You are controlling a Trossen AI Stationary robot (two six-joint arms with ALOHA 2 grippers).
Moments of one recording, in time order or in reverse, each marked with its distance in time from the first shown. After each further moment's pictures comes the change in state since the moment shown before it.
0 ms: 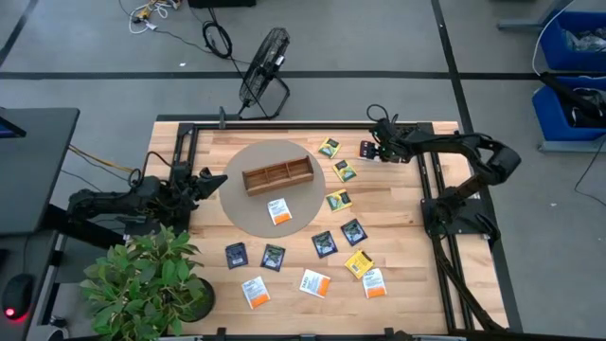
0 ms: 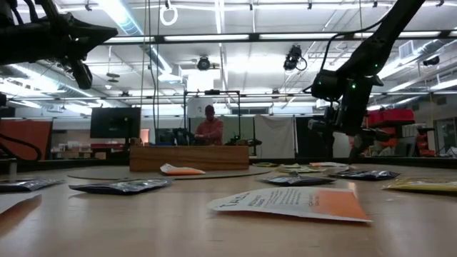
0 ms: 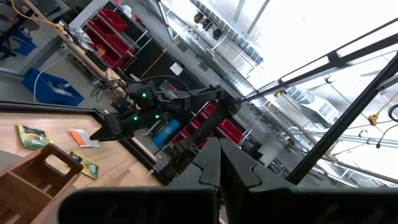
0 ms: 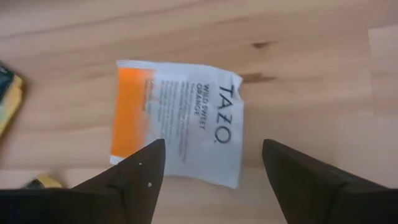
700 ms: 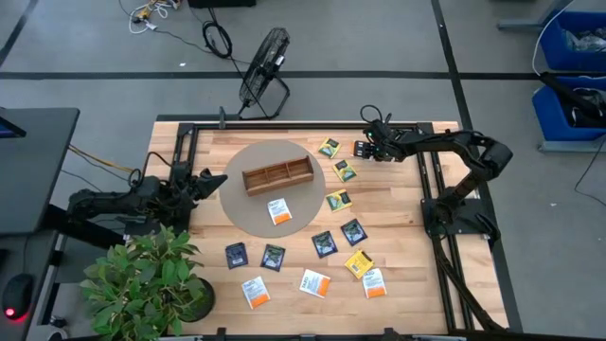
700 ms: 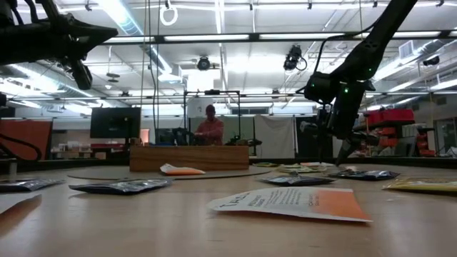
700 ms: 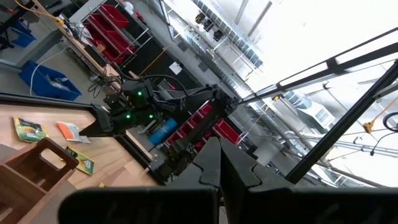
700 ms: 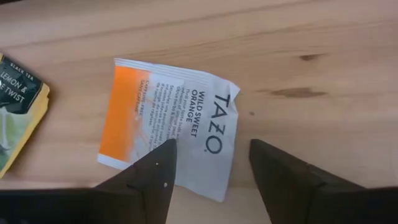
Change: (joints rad) left arm 0.000 0.000 0.000 0.000 -0.004 -0.045; right arm 0.039 0.083 0.024 0.080 0.013 0.007
